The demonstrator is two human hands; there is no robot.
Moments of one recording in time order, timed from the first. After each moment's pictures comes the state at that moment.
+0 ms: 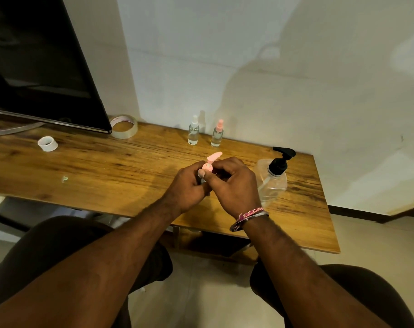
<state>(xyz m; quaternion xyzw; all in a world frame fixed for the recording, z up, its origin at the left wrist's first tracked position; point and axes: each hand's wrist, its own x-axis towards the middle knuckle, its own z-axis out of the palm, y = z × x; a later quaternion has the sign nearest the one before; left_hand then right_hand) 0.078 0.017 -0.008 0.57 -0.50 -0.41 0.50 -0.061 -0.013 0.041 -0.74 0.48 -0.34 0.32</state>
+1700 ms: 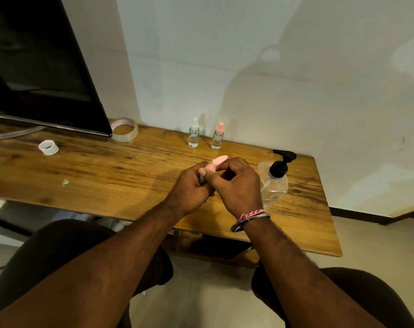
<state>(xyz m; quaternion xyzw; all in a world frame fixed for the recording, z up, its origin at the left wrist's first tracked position) 0.072 0.012 -0.004 0.58 -0.50 -0.41 0.50 -0.060 -0.015 0.045 -0.70 0.49 -0.39 0.35</state>
